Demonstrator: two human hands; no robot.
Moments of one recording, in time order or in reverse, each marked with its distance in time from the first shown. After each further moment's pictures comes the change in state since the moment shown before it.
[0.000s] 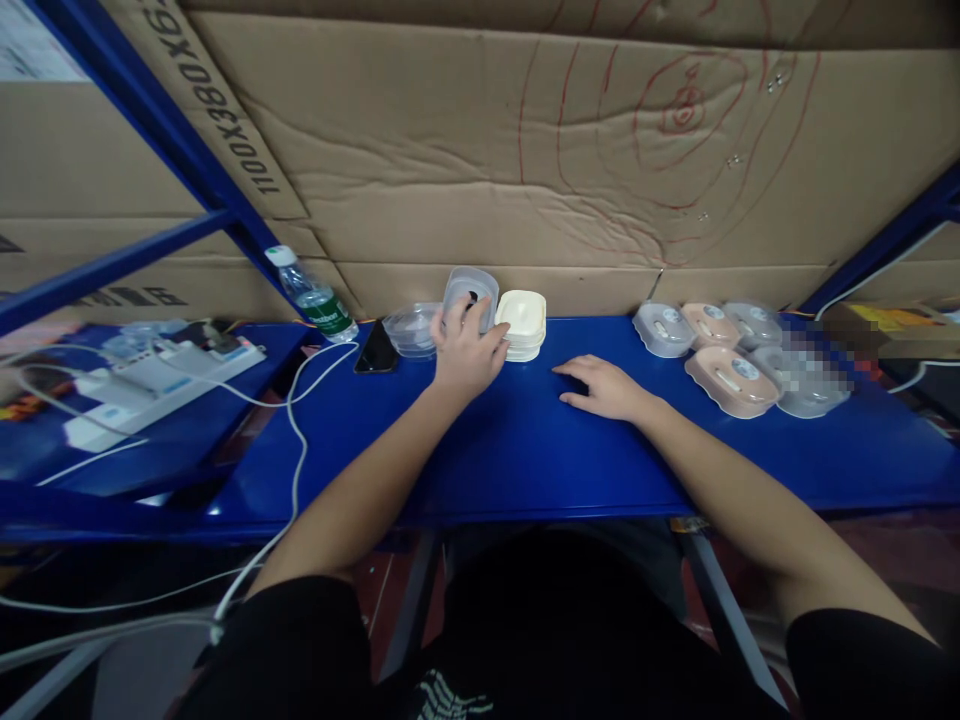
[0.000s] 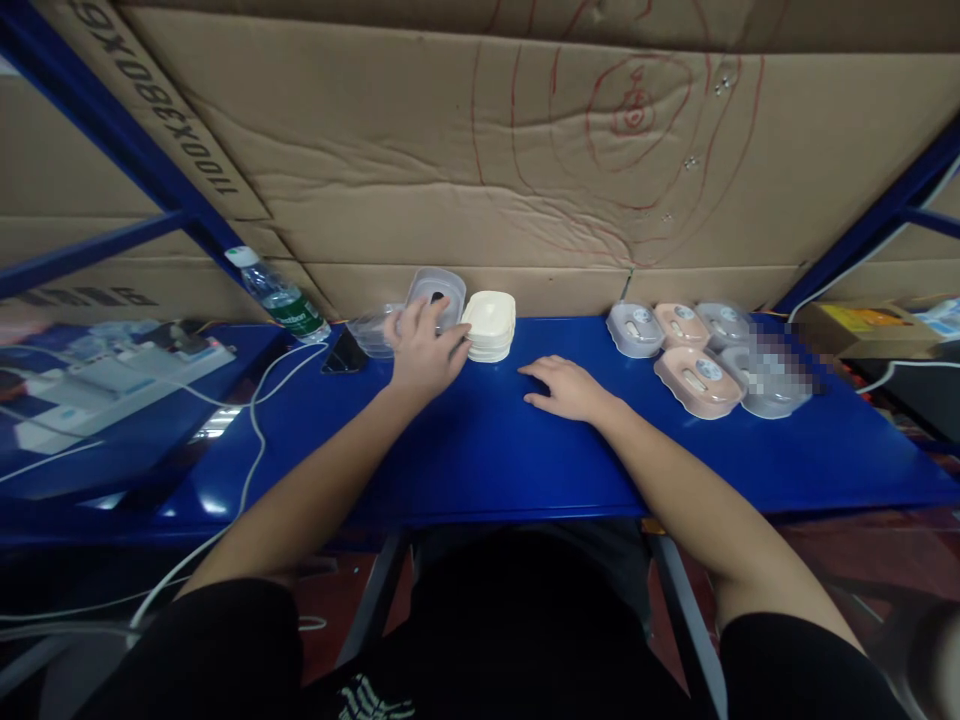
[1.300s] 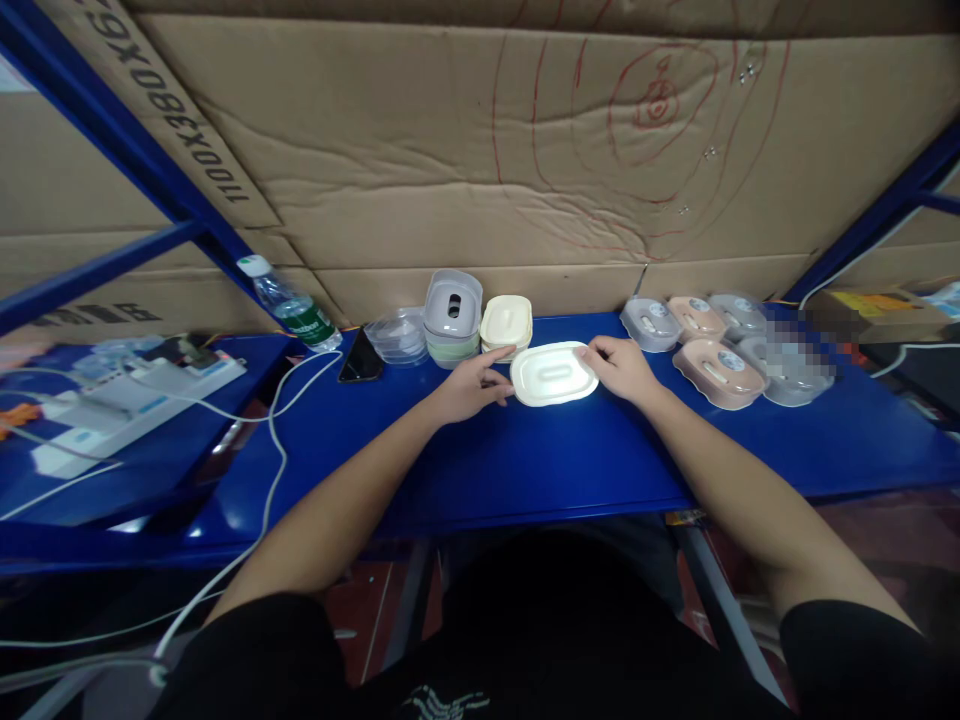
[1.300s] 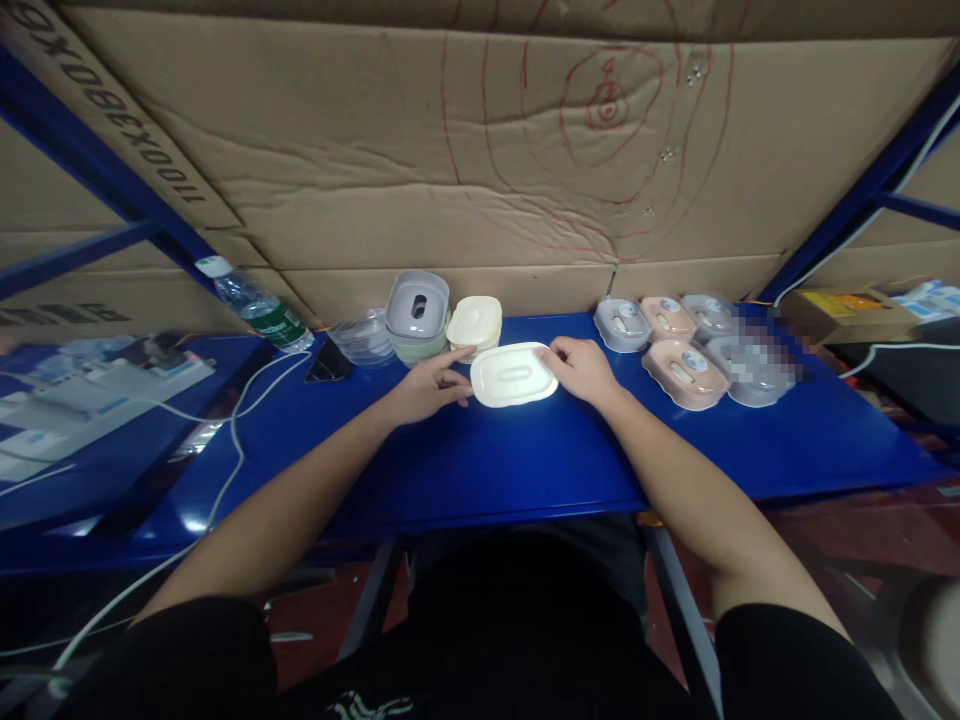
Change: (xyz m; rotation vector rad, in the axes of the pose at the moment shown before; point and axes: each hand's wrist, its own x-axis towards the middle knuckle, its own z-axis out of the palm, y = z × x) left_hand -0.019 -0.010 0.019 -1.079 -0.613 -0.181; right_hand -0.011 0.009 -0.028 0.119 0.296 0.428
